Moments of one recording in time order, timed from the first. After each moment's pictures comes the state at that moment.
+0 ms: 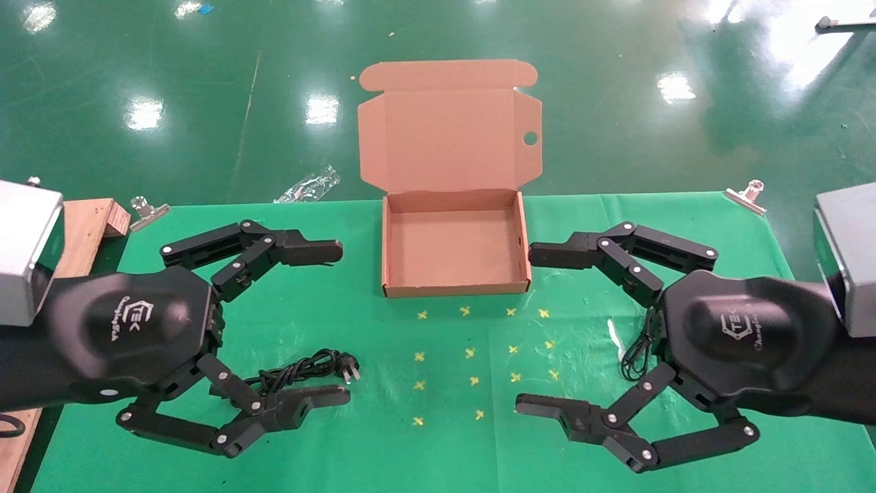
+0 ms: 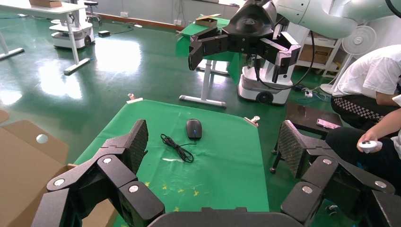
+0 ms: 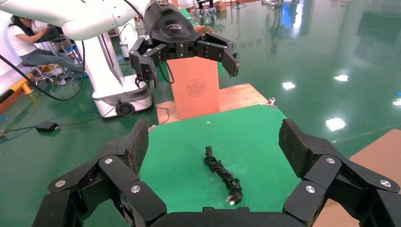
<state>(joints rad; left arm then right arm) -1.08 0.61 0.28 -1.28 0.73 1.49 -0.19 1.08 -0.61 -0.28 1.28 -0.73 -1.50 0.19</state>
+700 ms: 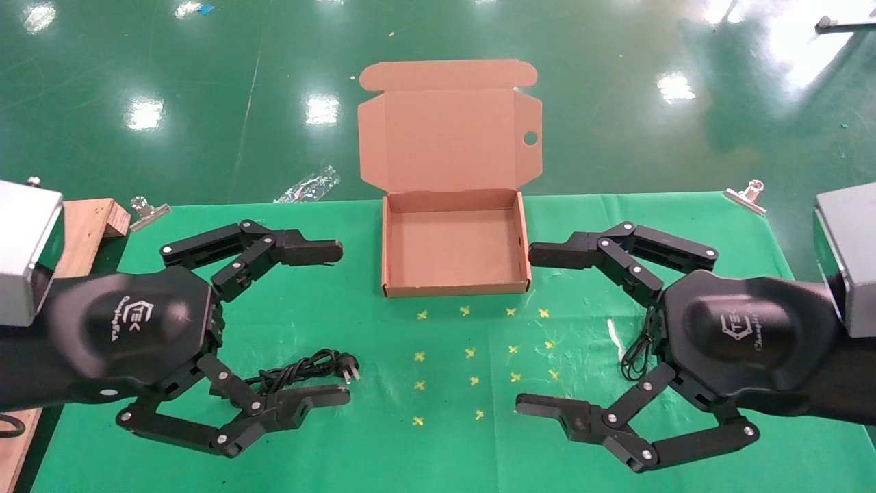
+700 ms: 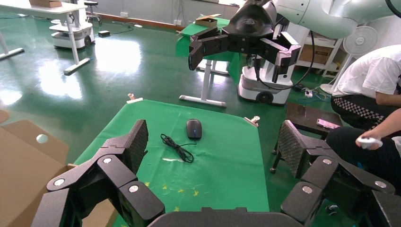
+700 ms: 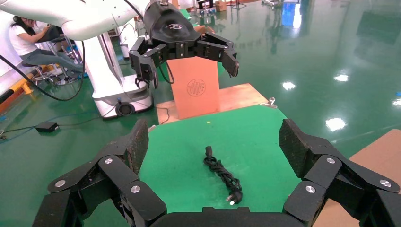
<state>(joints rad) -1.08 0.61 0.28 -1.28 0.73 1.49 -0.19 1.08 -0.61 -0.28 1.28 -0.73 -1.50 0.19</state>
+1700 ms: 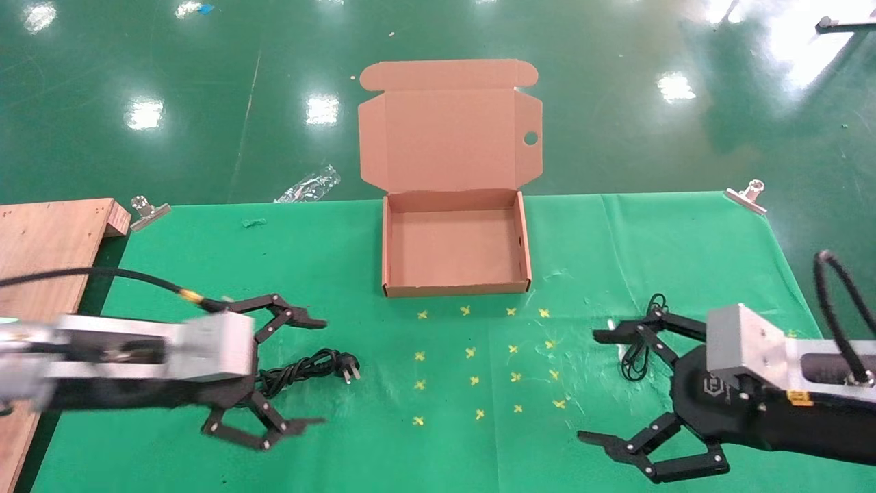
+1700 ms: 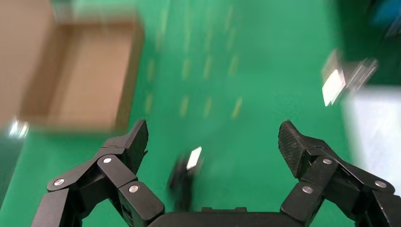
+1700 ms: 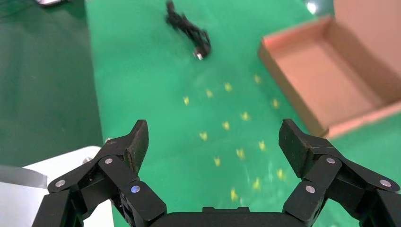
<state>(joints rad) -1.20 0.66 0.51 -1.35 1.45 1.39 -0.18 1.00 -0.49 -0.35 1.34 -1.05 -1.36 0.18</state>
